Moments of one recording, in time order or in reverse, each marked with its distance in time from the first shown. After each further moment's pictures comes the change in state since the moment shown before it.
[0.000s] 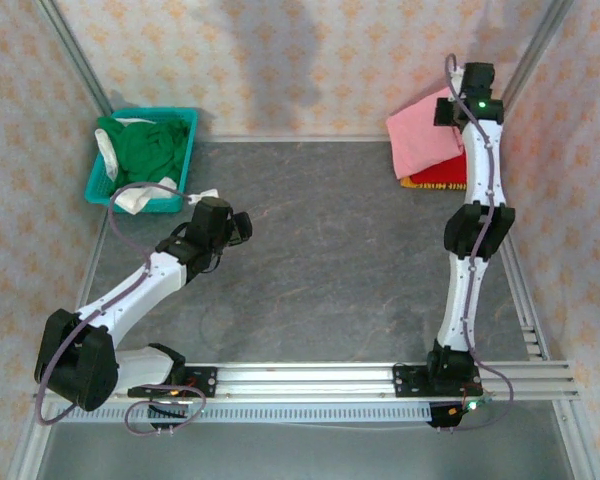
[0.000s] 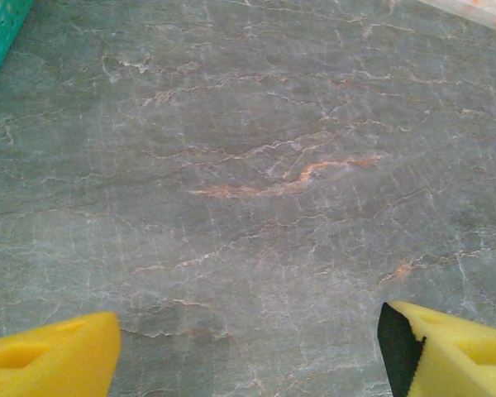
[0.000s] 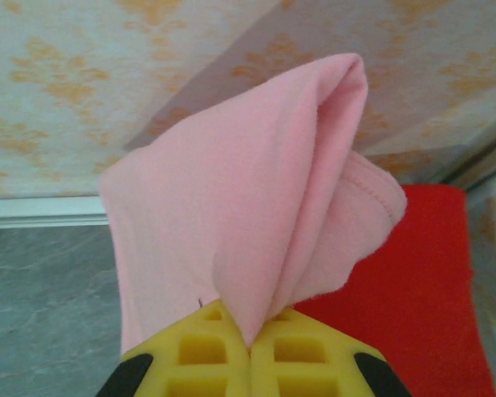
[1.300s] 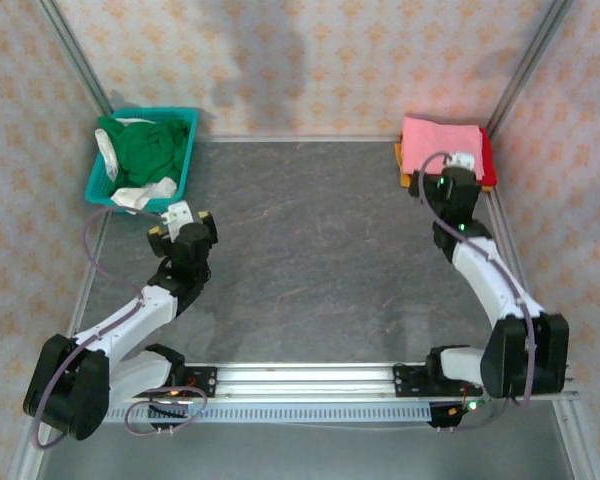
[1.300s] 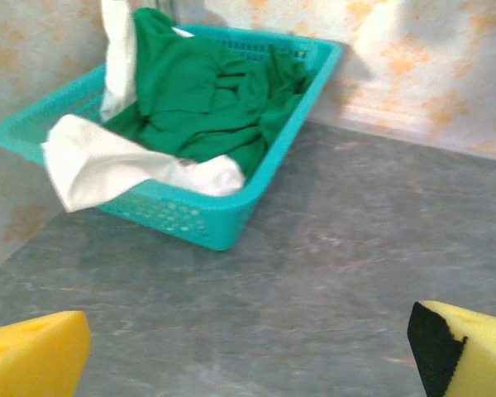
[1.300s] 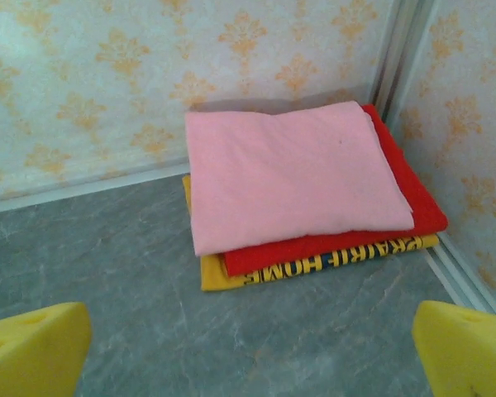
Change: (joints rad) left arm 0.059 -0.158 -0.356 0.537 -0.541 0.352; right arm 0.200 -1.213 -1.874 0.928 0.343 0.257
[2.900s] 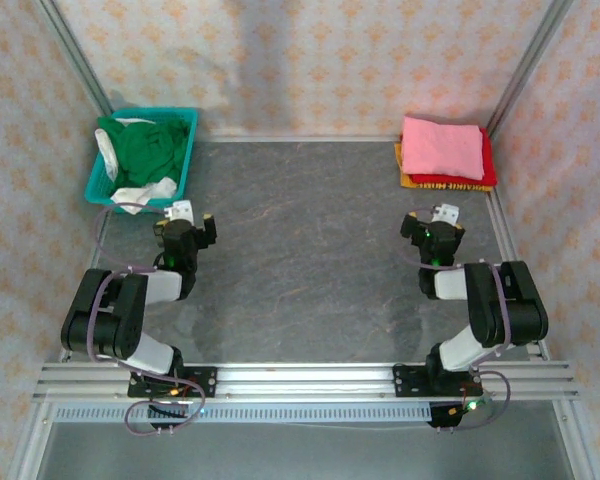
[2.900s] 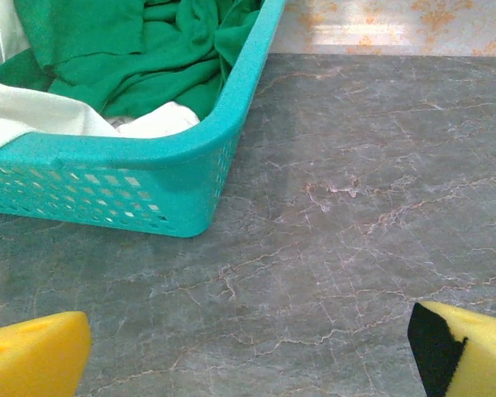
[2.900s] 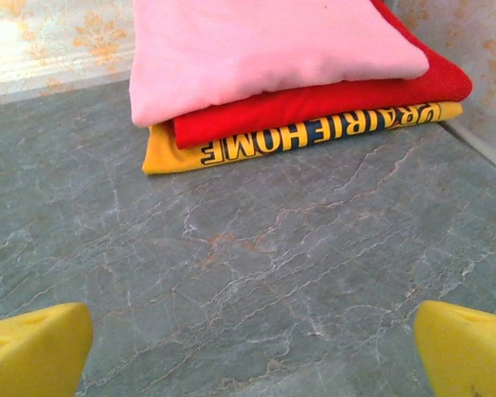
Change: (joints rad) left arm 0.256 0.412 -0.048 0.481 0.468 0.173; right arm -0.032 0.320 -0.445 0.814 -0.058 0.006
